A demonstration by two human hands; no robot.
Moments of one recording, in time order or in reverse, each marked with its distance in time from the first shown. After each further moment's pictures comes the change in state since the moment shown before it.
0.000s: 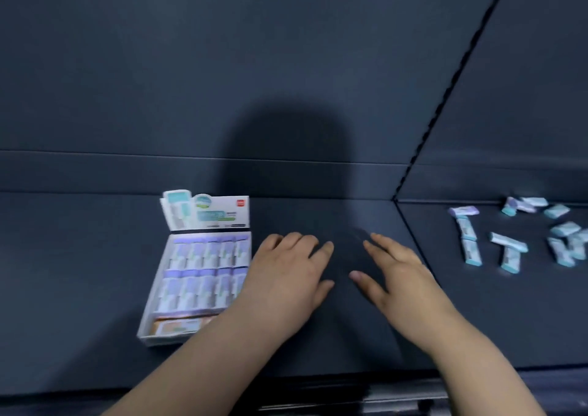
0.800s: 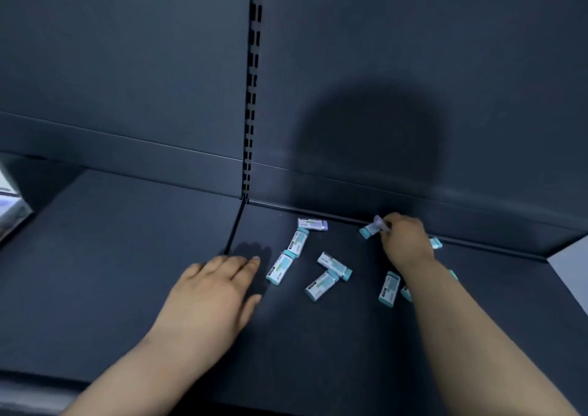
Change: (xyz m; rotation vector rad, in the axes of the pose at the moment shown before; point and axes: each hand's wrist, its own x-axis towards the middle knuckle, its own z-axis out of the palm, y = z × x) left_hand 0.126 0.235 0.064 0.054 -0.019 -0.323; right_hand 0.153 0.390 -0.089 -0.096 0.090 0.151
